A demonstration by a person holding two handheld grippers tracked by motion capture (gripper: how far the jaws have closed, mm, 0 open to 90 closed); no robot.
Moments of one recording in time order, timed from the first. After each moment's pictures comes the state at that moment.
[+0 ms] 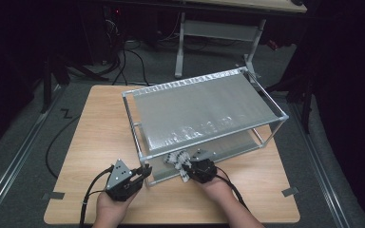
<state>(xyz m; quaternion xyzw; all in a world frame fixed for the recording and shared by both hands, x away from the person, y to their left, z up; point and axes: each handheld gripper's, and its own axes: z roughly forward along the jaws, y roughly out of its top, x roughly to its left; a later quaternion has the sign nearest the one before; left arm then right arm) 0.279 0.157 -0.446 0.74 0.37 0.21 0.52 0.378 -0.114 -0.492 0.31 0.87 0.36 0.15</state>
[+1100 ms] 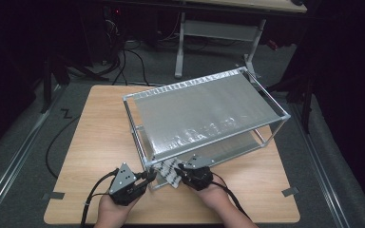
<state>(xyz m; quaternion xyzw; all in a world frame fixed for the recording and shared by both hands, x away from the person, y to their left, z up) 0.273 0.150 -0.446 0.75 0.34 0.20 0.53 0.351 -0.098 -0.480 0.27 0.86 0.41 0.15</state>
